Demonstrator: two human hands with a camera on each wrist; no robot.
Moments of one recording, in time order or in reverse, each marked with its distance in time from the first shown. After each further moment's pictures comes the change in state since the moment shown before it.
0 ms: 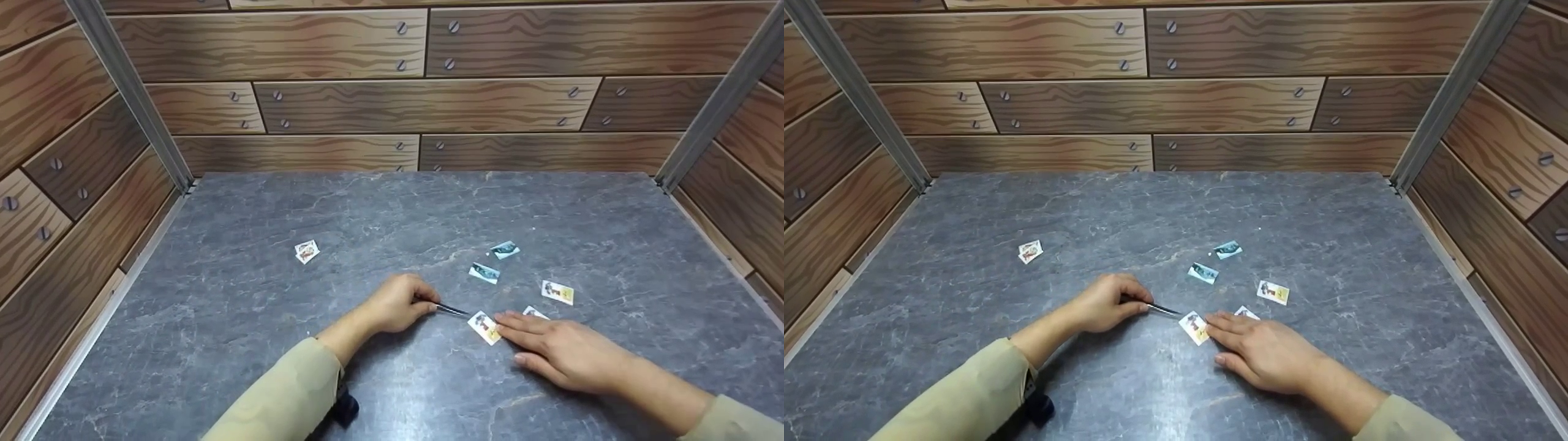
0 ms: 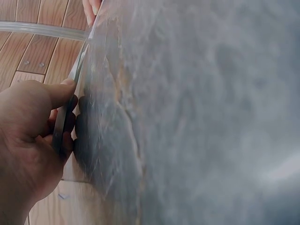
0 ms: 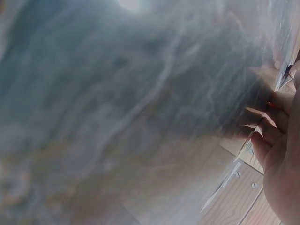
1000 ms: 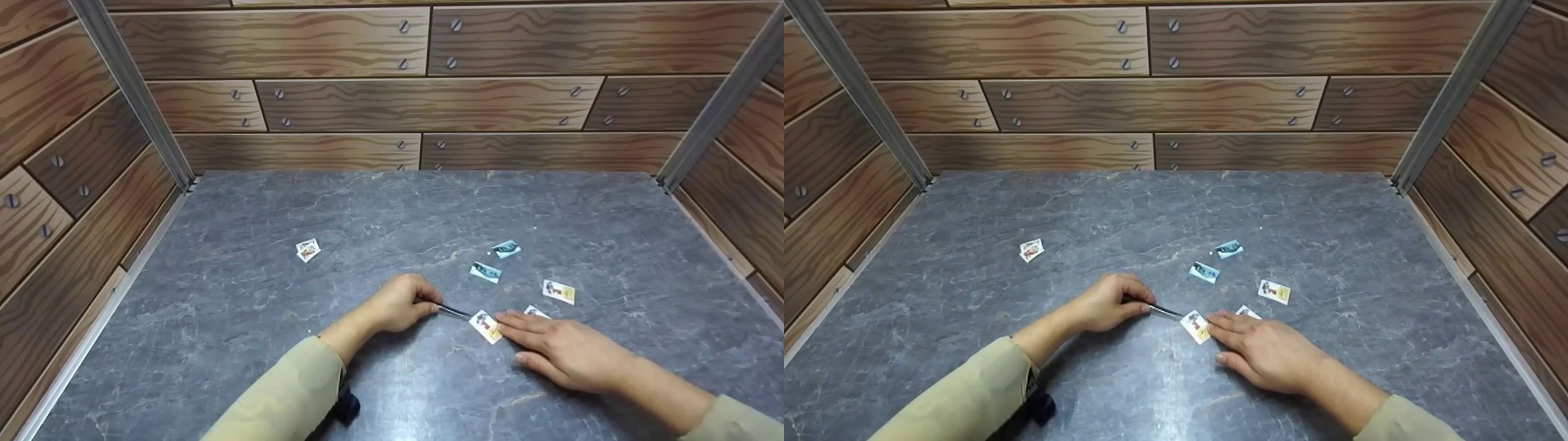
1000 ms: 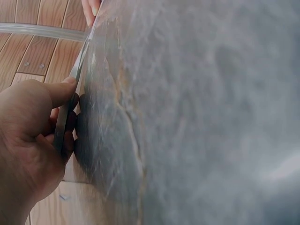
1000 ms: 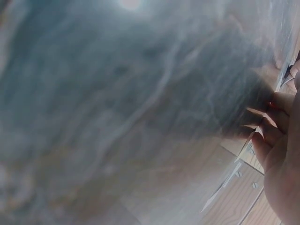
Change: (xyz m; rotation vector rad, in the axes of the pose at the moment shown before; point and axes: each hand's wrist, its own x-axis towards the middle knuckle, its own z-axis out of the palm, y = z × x) left_hand 0.000 -0.001 0.001 -0.019 -0.018 0.004; right_hand 0.000 0.000 0.000 -0.007 -0.011 0.004
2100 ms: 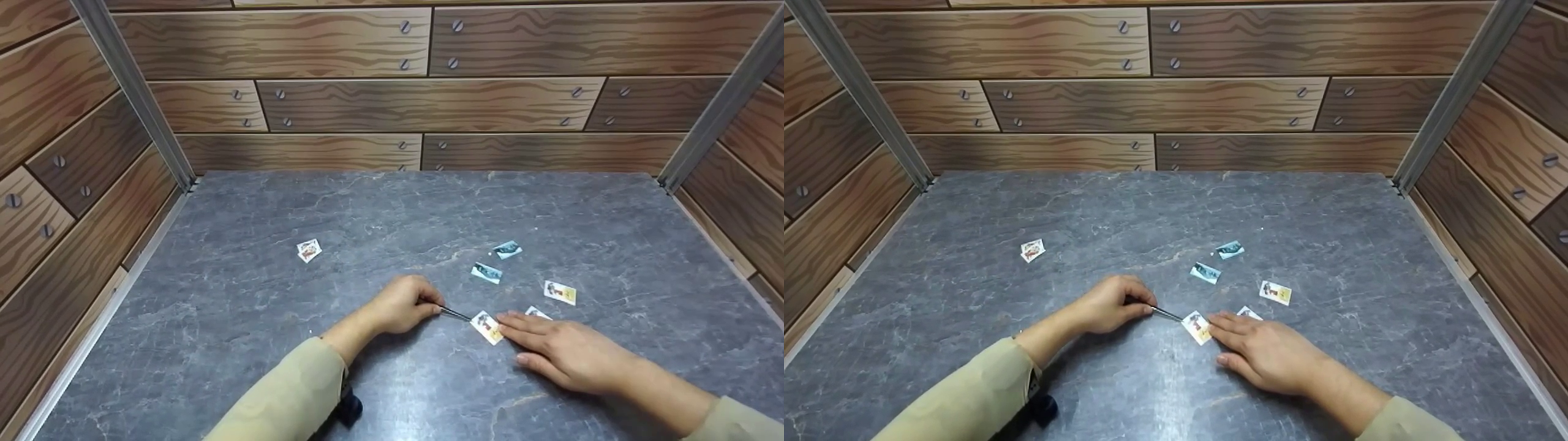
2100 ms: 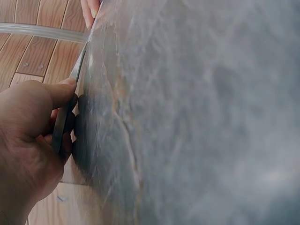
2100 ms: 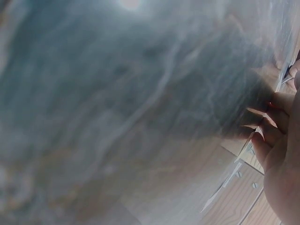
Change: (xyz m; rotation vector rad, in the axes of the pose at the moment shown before) left_hand 0.001 0.001 0.002 0.012 -0.009 -0.003; right_hand 0.000 -0.001 0.000 0.003 0.001 0.006
